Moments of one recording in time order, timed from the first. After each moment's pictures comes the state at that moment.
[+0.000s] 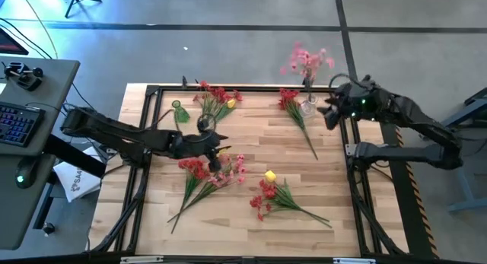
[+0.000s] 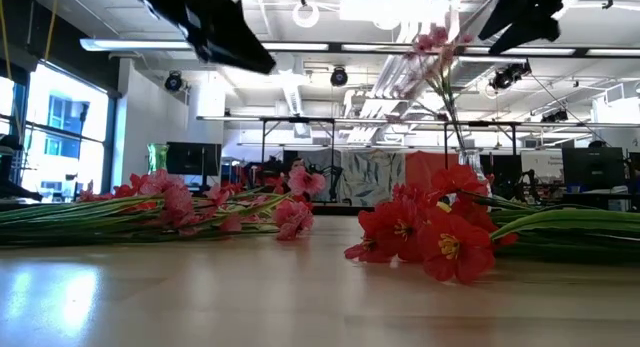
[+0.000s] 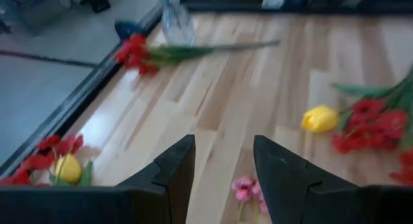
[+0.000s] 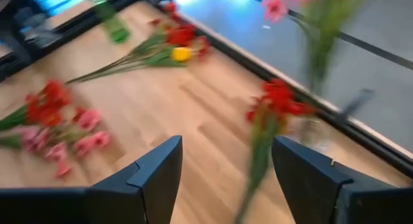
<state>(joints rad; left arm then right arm) -0.18 1.26 0.81 -0.12 -0.52 -0.13 -0.35 0.79 1.05 -0.92 0.19 0.31</state>
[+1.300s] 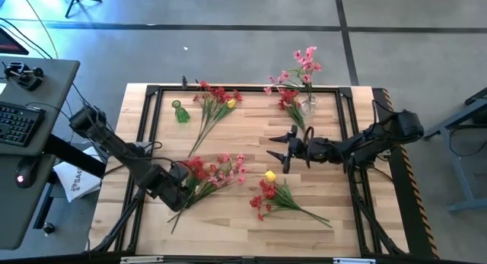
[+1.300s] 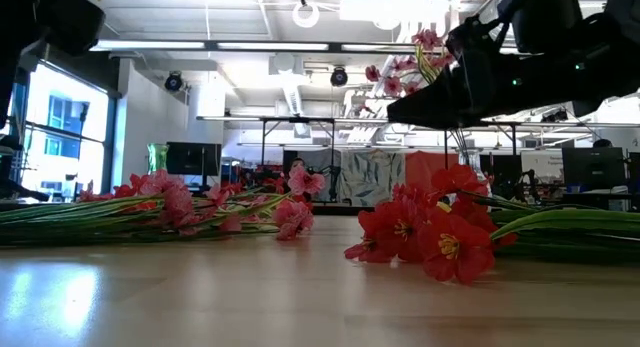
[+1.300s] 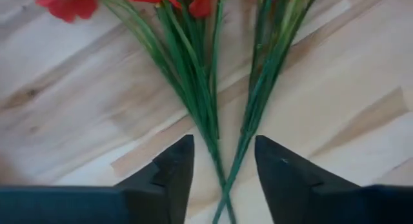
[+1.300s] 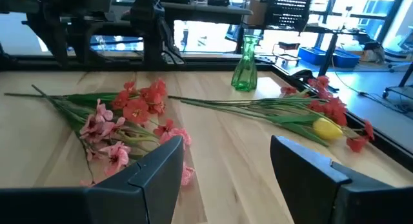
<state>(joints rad) -0.67 1.40 0.92 -0.94 -0.17 -1.67 0.08 1.48 0.32 1.03 0.30 -0.05</state>
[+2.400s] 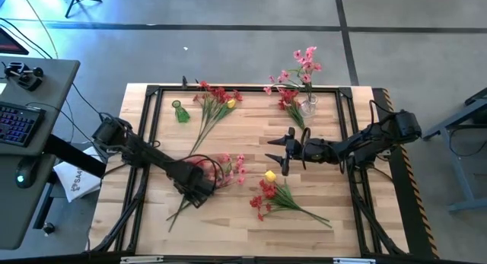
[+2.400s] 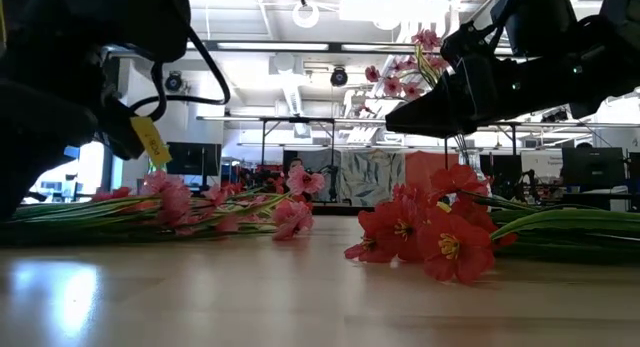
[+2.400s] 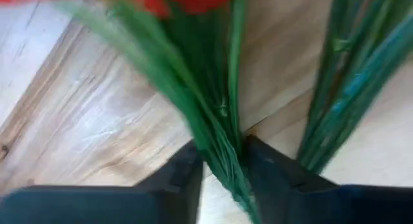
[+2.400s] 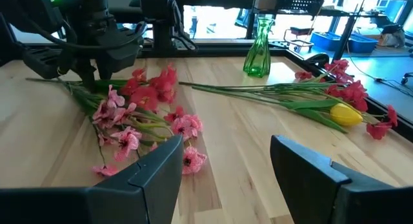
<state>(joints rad) -0.40 1.73 0.92 -0.88 0.16 -1.19 0.08 1.50 0.33 0.98 0.27 -0.01</state>
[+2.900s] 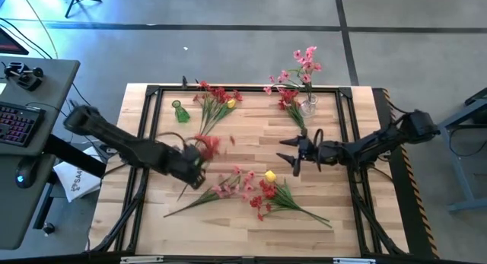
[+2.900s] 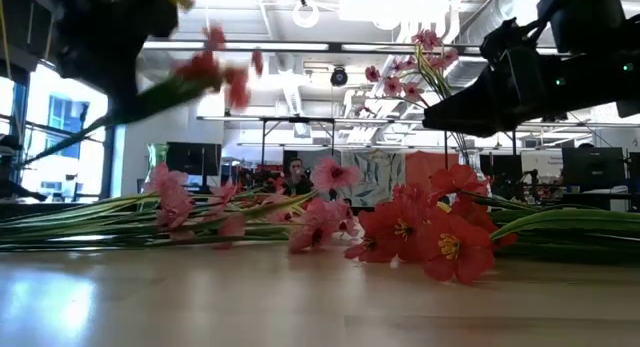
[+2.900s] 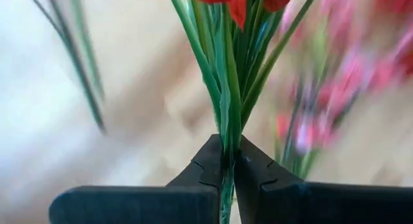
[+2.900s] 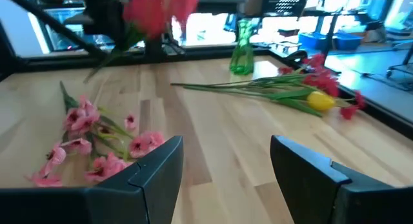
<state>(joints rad) -0.41 1.27 0.91 -0.90 -0.40 -1.15 0.14 1.29 0.17 0.95 0.38 0.05</state>
